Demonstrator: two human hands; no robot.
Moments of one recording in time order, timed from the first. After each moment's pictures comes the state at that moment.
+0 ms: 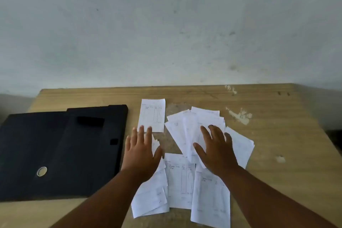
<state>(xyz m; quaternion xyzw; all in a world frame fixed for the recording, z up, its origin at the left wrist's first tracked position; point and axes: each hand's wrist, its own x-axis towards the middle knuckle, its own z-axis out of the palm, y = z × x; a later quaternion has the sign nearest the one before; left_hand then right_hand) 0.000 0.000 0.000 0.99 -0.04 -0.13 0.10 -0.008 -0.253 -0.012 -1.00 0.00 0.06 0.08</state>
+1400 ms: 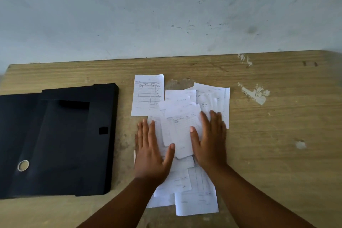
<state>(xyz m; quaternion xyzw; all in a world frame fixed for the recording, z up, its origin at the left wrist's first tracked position) -0.022 -0.023 -0.070 0.96 -0.01 -0.05 0.26 -0.002 -0.205 -0.068 -0.97 0.12 -0.04 0.22</state>
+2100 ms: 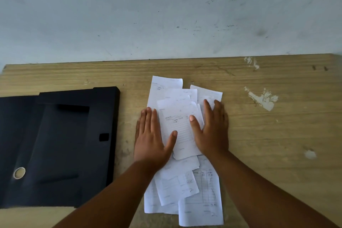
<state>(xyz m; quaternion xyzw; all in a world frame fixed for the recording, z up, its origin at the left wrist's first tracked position) 0.037 -0.017 -0.068 0.97 -0.04 -0.06 0.22 0.052 -0.206 -0.063 -0.96 0.13 -0.02 0.25</state>
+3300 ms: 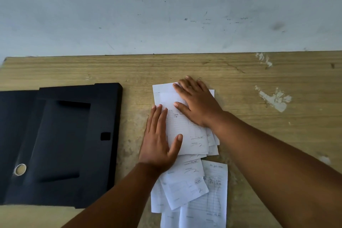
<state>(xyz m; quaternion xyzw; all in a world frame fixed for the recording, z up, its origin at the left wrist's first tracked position) 0.039 -0.022 -0.074 0.93 -0.09 0.01 0.36 0.150 -0.202 -0.066 -0.97 -0.21 0.08 0.12</state>
